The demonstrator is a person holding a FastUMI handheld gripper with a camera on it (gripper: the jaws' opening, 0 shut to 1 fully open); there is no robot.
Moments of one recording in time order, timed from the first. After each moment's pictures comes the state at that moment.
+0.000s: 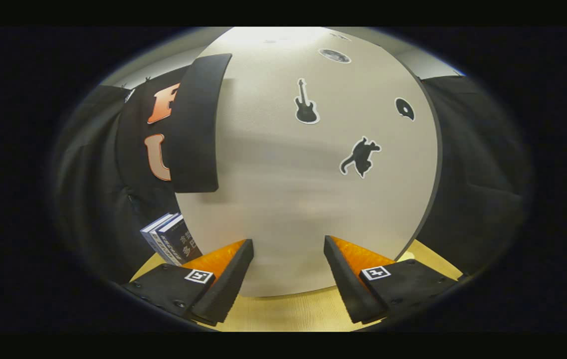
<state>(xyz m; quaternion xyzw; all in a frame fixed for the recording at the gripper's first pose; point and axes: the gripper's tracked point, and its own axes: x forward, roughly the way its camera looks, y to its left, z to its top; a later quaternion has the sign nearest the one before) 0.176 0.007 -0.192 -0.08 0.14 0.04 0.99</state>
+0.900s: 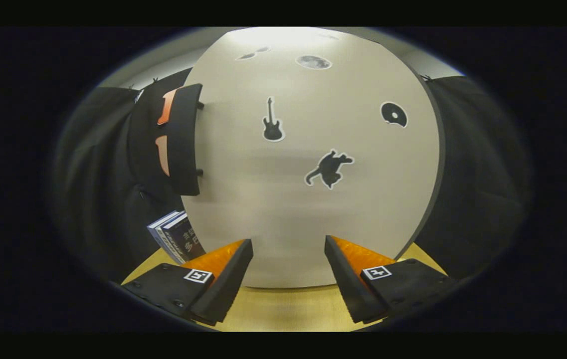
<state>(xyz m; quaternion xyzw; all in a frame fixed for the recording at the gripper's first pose) 0.147 -0.038 -0.153 -0.09 0.14 0.08 0.98</state>
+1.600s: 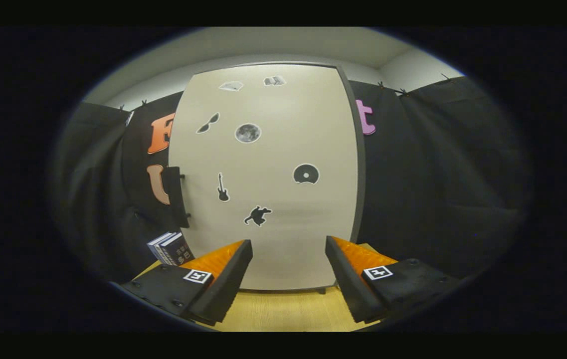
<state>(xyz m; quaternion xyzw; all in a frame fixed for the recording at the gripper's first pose) 0.077 -0.118 -0.042 -0.08 0.06 0.04 0.99</state>
